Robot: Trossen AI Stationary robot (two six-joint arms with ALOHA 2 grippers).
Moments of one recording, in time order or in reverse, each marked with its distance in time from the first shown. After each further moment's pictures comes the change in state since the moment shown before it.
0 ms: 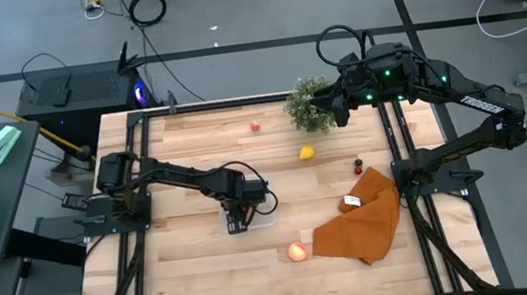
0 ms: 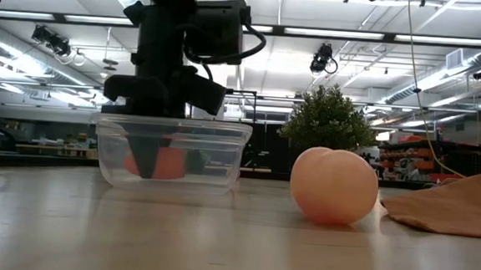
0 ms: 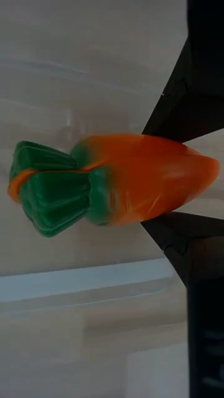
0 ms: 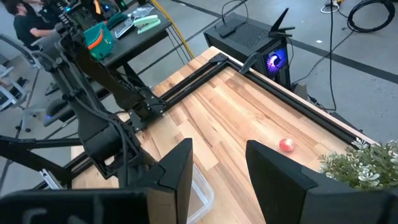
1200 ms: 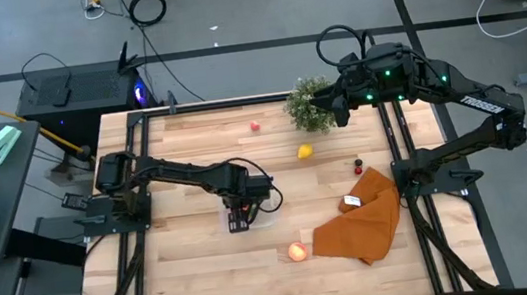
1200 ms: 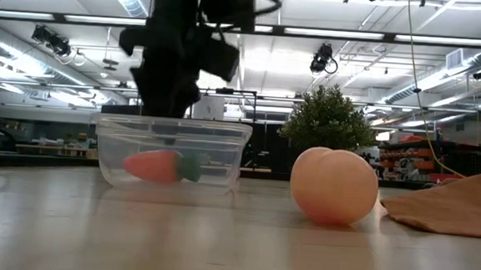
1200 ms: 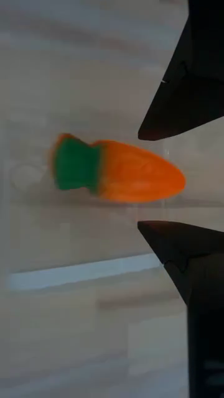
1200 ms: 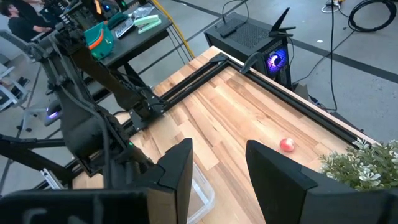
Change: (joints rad) left arm -0.004 -0.010 0.176 -0.185 0.027 0.041; right arm 0.000 0.000 0.000 -0.001 -0.003 0.000
